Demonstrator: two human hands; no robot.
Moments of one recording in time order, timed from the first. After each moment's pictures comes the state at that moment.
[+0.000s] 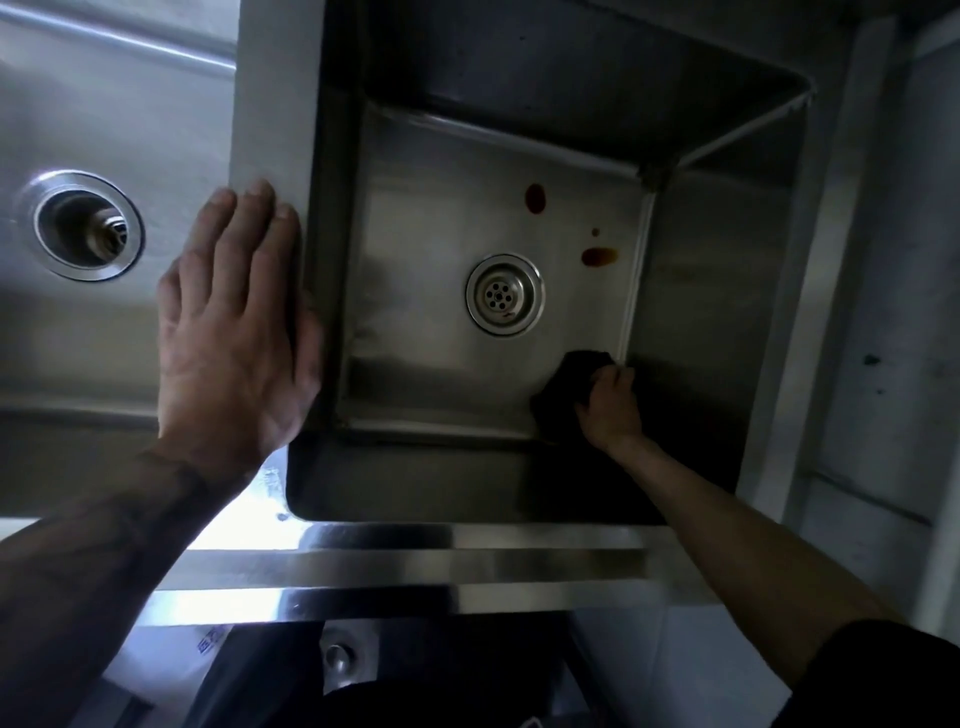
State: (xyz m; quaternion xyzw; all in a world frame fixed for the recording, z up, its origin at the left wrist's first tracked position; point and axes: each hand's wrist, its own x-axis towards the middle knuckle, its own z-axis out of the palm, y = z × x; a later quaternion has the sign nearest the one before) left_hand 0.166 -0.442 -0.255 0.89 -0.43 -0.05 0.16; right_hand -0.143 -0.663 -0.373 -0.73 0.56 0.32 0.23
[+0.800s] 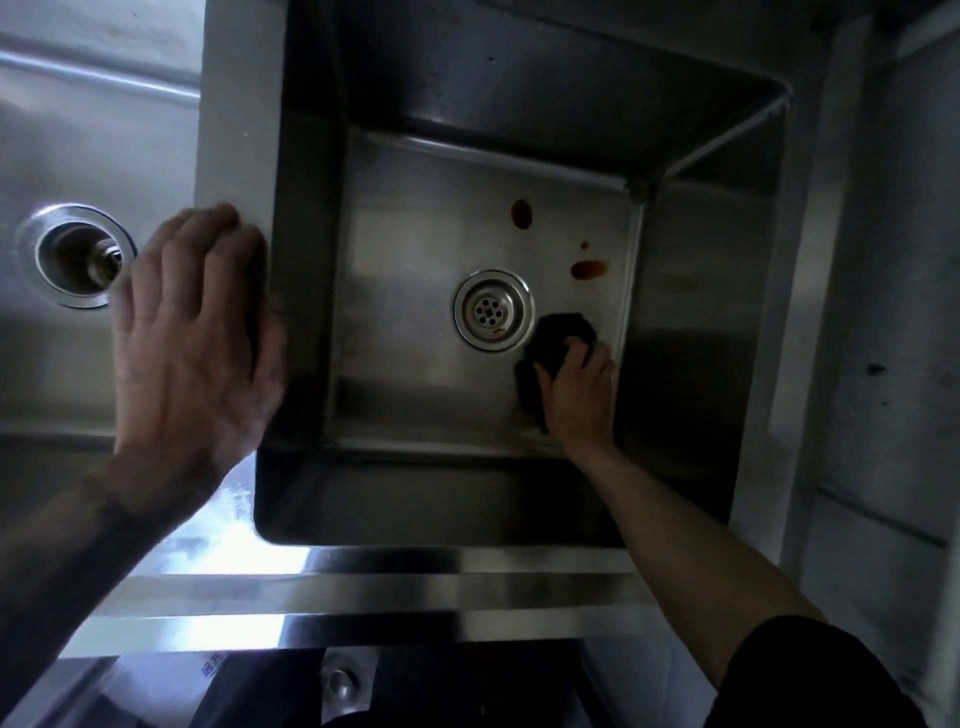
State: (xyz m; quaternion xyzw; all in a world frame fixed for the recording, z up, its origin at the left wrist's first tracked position) left_hand 0.173 -0.453 -0.248 0.89 -0.43 -0.04 0.16; right_hand -0.112 -0.655 -0.402 -0.82 0.54 0.11 0.14
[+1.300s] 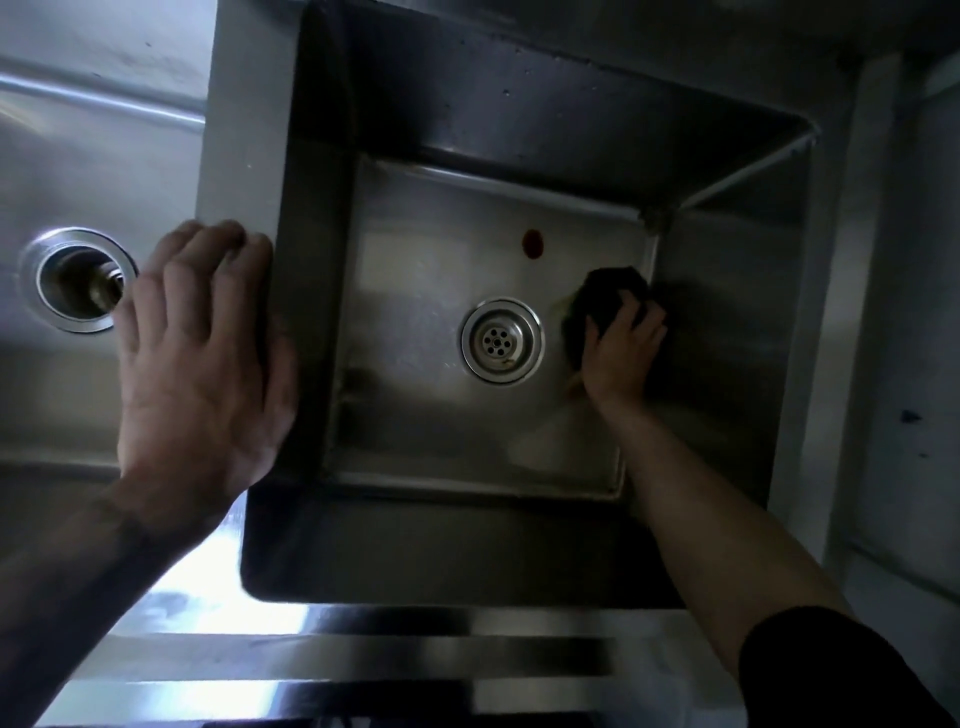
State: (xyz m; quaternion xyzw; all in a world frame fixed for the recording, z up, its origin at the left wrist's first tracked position) left_hand 0.174 -0.466 -0.256 0.90 -0.42 -0.02 0.16; right_hand -0.073 -0.746 -0.424 -0.80 0.59 0.02 0.12
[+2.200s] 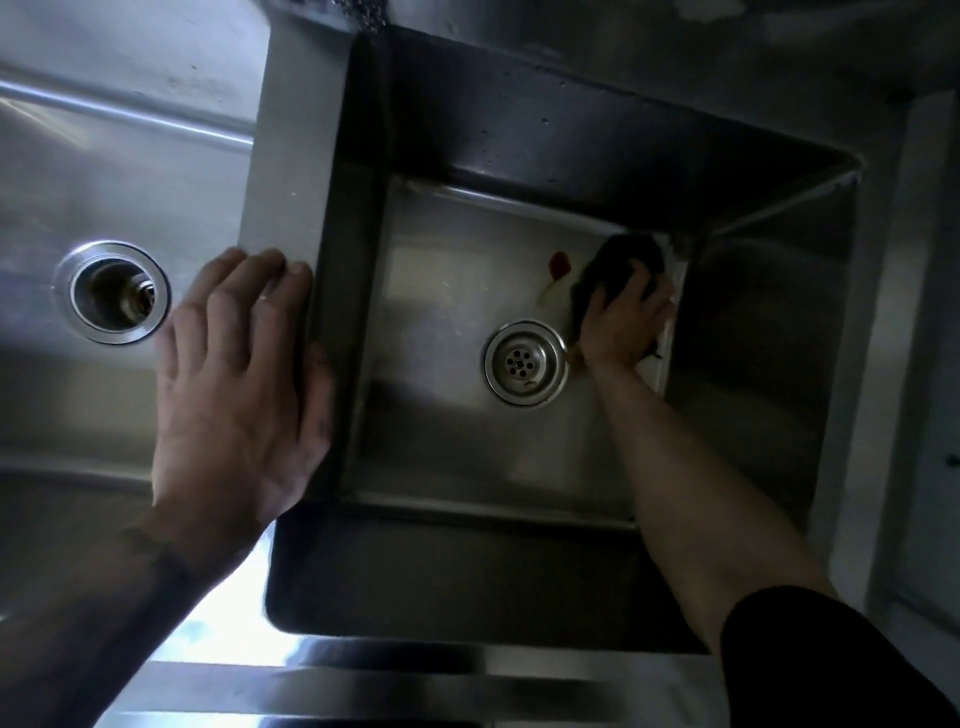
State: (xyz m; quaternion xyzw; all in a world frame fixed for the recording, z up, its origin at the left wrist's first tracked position) left_hand 0.175 -0.466 -0.260 0.90 -0.41 -0.02 0.16; right_hand 0.002 -0.763 -0.427 -0.75 0.64 -0.04 0.16
